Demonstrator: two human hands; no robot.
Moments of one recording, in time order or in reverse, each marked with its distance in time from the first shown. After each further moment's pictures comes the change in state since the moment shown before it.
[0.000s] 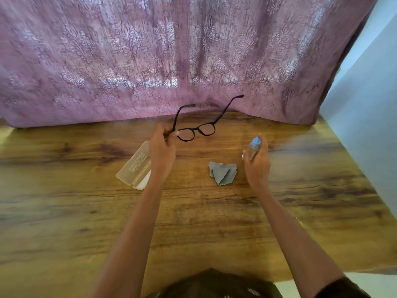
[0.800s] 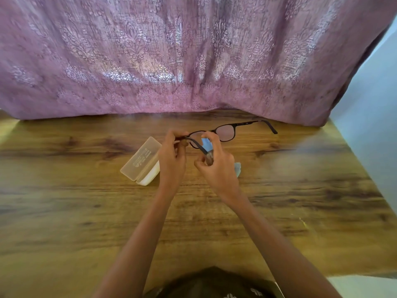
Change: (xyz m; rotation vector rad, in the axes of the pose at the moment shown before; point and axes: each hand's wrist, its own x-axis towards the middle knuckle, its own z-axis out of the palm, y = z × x) left_hand -0.041 0.008 -0.002 -0.240 -0.001 0.155; right_hand -0.053 -0.139 0.007 0.134 -0.301 -0.291
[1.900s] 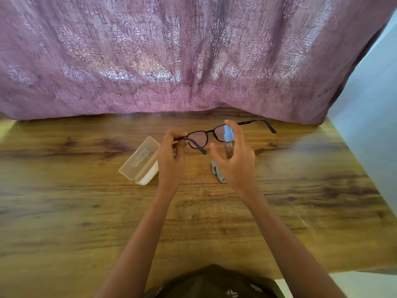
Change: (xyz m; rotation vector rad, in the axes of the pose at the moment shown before) left_hand -0.005 0.003 -0.001 -0.035 0.005 -0.023; right_hand 0.005 0.007 -0.036 -0.053 0.159 -0.021
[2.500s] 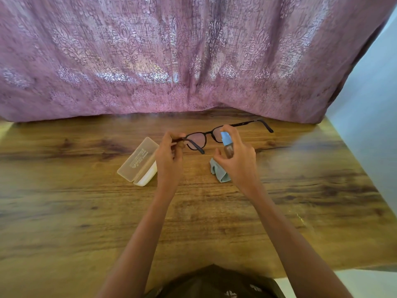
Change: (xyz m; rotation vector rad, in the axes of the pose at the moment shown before) left_hand 0.000 0.002 0.001 0.049 0.008 0.033; right_hand 0.004 0.025 -0.003 -0.066 -0.113 -0.009
